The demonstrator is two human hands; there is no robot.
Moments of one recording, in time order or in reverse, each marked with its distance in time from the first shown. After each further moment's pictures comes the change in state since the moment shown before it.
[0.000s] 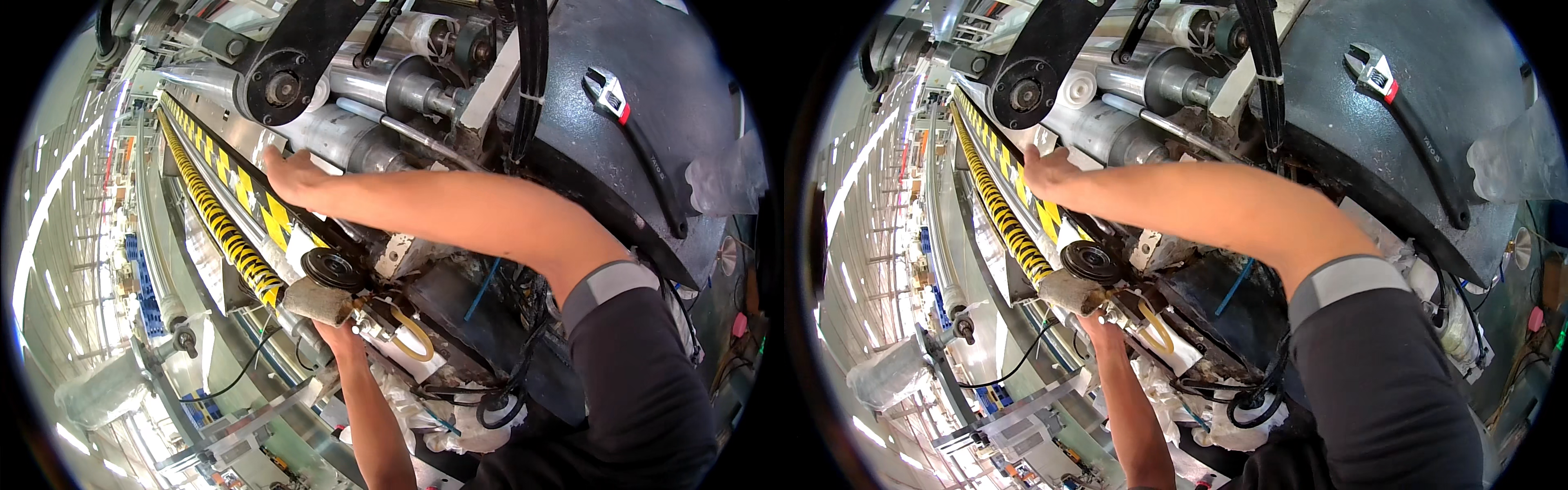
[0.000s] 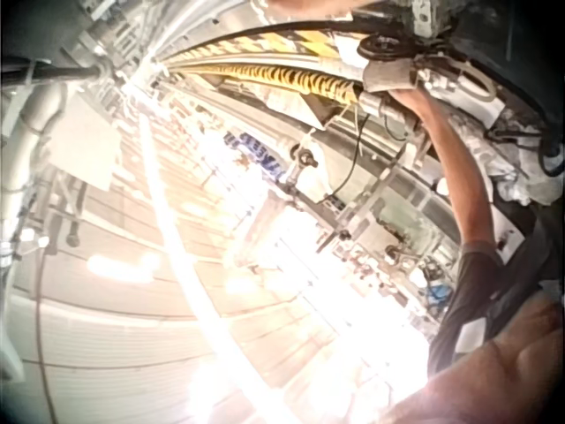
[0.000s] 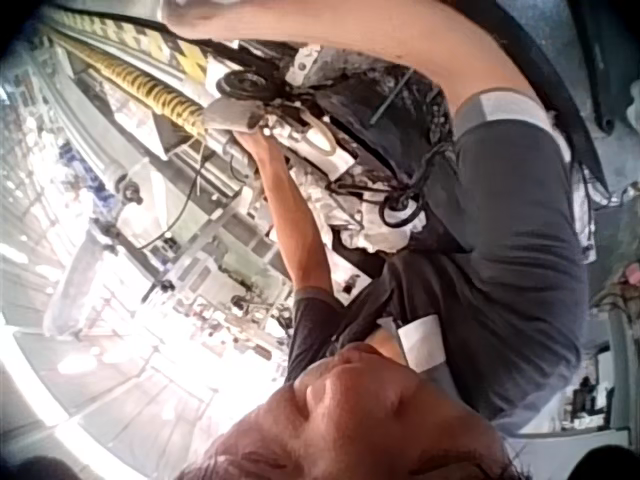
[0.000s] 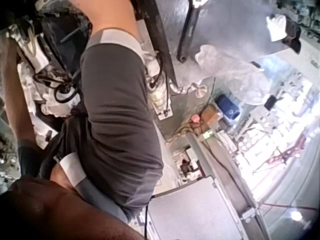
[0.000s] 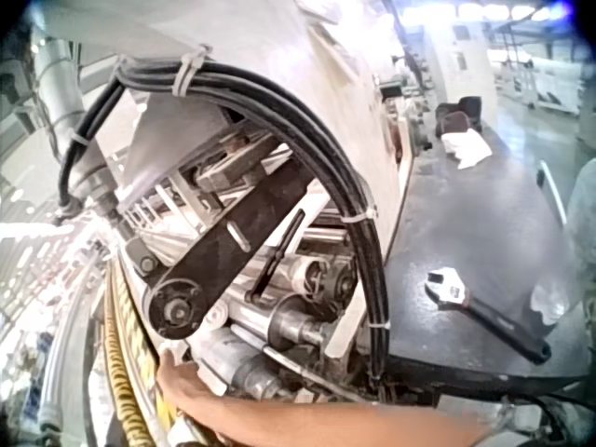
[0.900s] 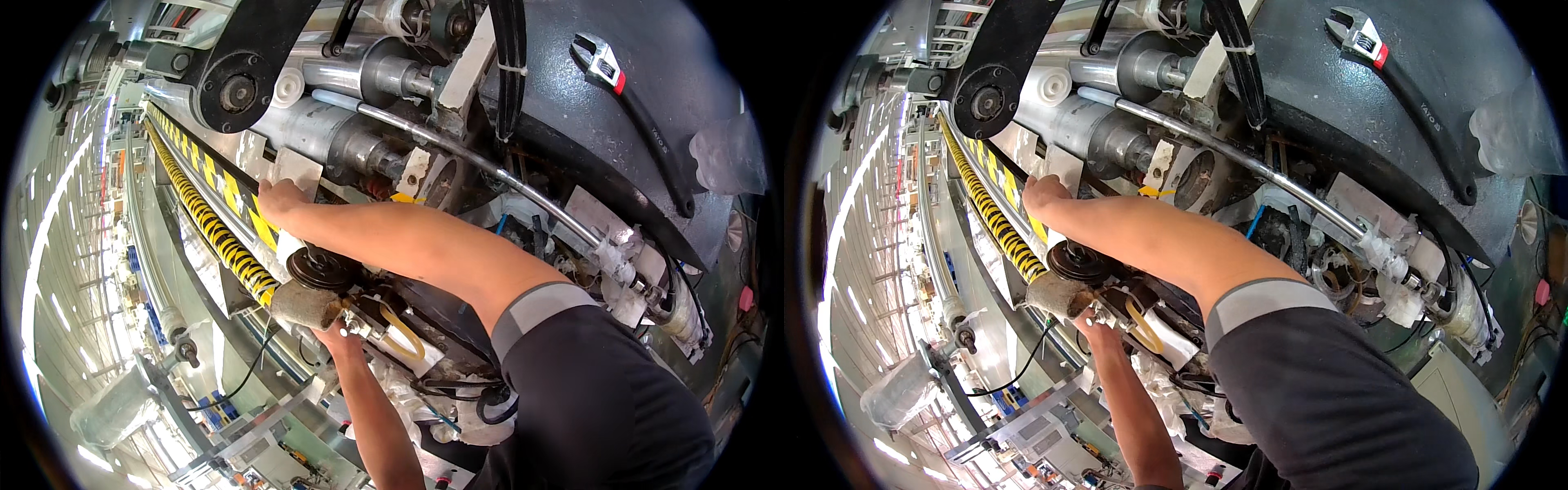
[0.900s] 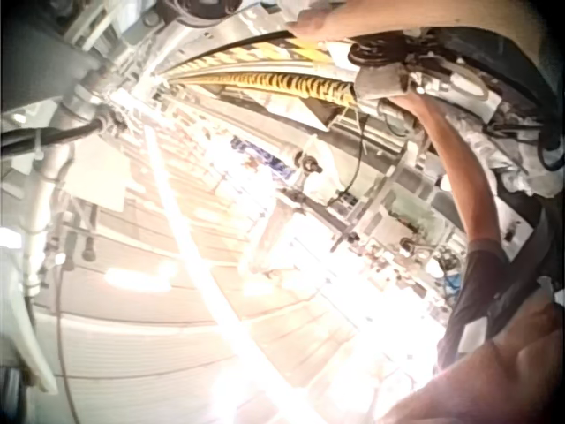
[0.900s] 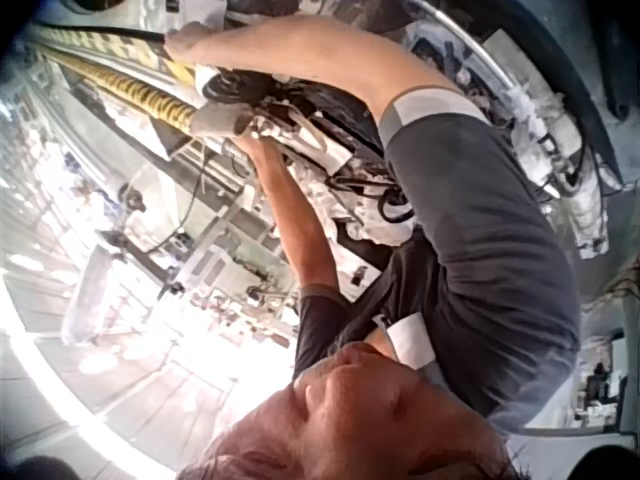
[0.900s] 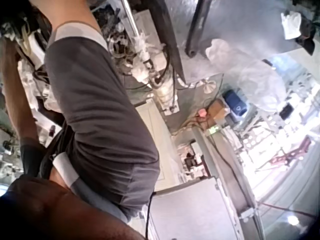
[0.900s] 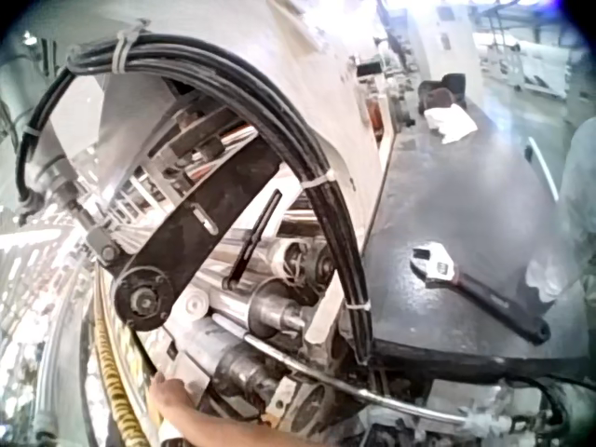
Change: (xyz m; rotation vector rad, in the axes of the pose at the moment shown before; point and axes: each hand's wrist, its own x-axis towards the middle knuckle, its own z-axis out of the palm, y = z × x) left_hand 0.004 -0.009 -0.007 -0.045 -0.070 -0.012; right_hand 0.051 0.045 0.052 0.160 0.075 0.126
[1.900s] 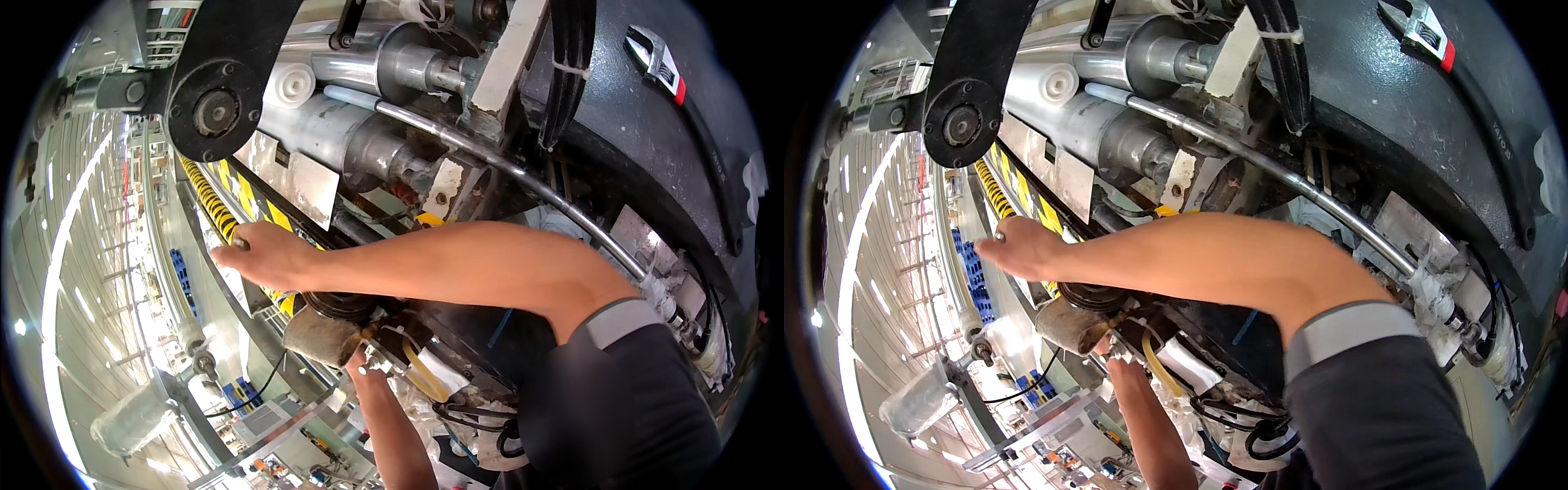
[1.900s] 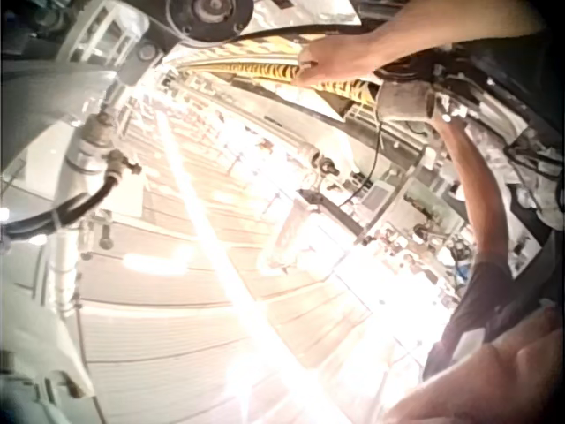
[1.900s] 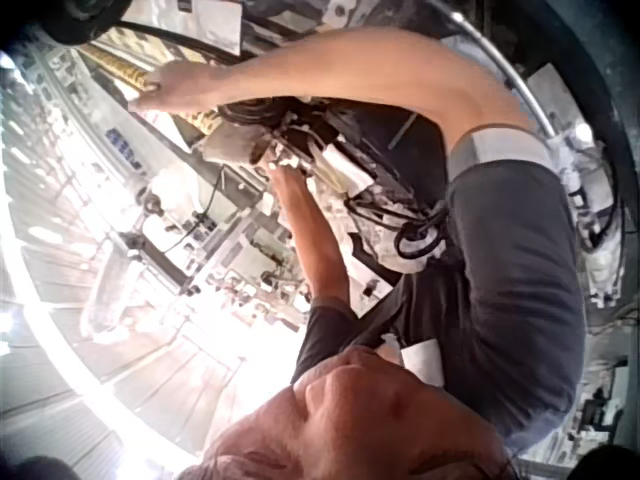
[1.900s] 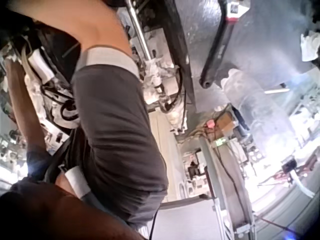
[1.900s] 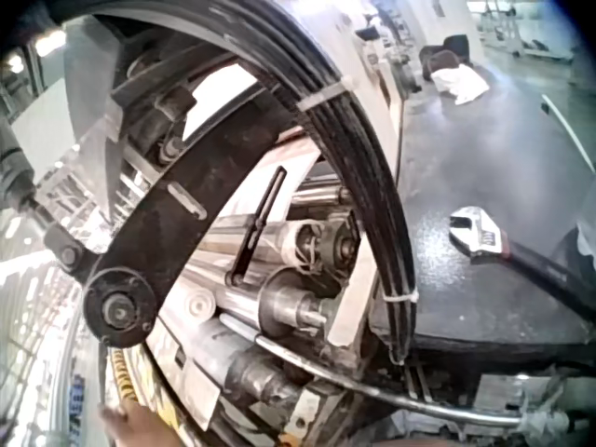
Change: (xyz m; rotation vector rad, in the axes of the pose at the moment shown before) left_hand -0.003 0.000 -0.006 -0.053 0.024 -0.132; right_hand -0.072 -0.006 -0.025 0.151 -0.424 -0.637
